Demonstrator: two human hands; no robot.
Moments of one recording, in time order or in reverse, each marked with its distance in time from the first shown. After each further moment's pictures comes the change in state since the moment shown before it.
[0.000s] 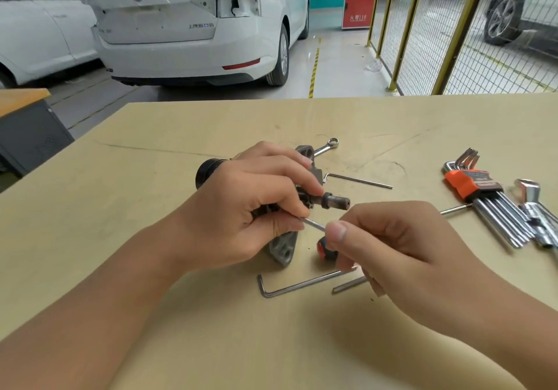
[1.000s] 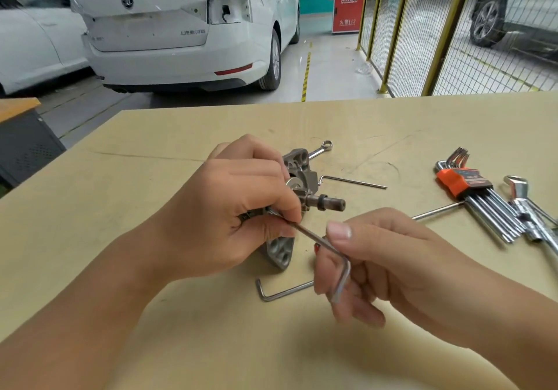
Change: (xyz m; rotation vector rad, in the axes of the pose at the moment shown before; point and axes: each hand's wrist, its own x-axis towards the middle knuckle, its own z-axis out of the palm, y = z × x) left_hand -0.001 0.010 -0.017 0.087 -0.011 0.031; right_hand 0.003 -0.015 0.003 0.590 -0.356 0.249
